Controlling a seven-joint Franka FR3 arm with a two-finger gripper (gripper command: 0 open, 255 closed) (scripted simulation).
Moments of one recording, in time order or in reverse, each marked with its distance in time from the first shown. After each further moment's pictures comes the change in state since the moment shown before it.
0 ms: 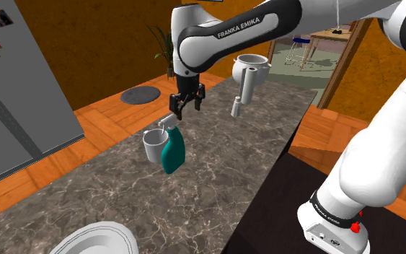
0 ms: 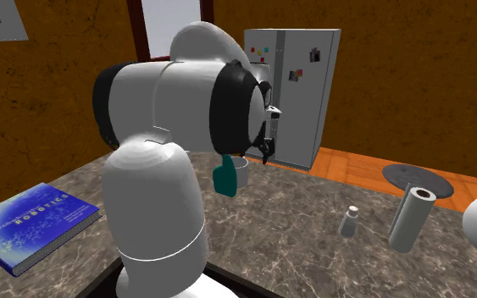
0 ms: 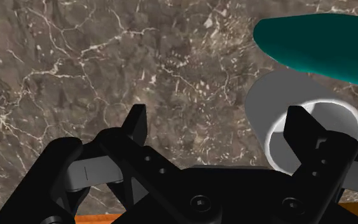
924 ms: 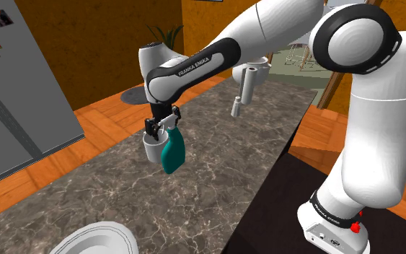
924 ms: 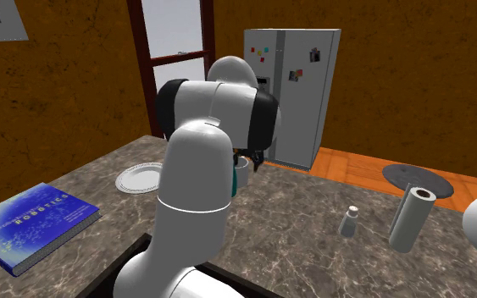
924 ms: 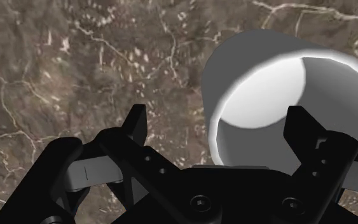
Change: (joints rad) arm 0.079 0.375 0.031 0.241 -0.115 0.080 0.134
